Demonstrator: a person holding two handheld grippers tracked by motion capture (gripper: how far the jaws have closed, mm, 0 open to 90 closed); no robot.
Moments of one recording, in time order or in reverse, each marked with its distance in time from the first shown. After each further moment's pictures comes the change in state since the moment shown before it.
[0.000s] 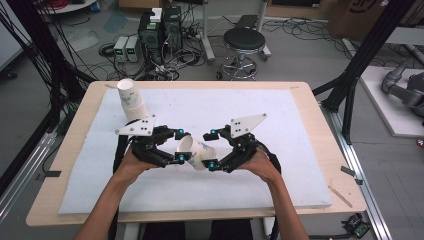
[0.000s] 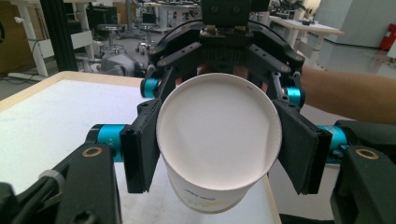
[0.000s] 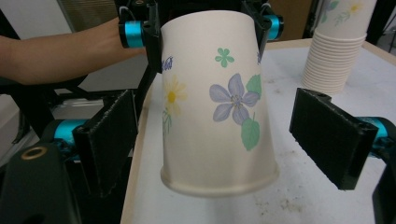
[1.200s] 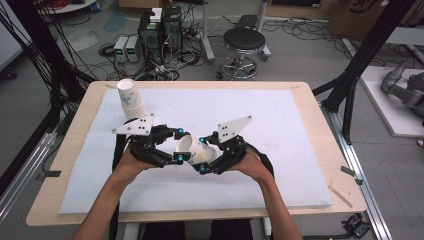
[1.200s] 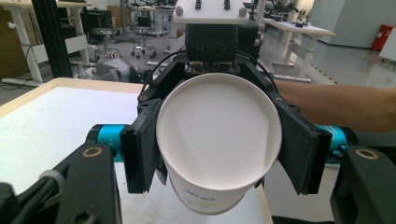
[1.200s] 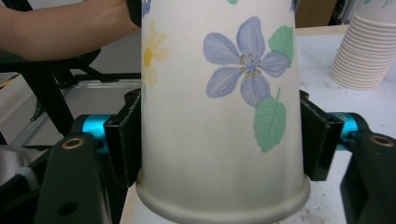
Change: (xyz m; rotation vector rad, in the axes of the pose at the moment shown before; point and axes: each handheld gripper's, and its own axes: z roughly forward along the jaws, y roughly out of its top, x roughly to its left) left arm -0.004 0.008 -0.003 -0.009 -0.019 0.011; right arm -0.004 -0.003 0.026 0.061 0.071 -0.041
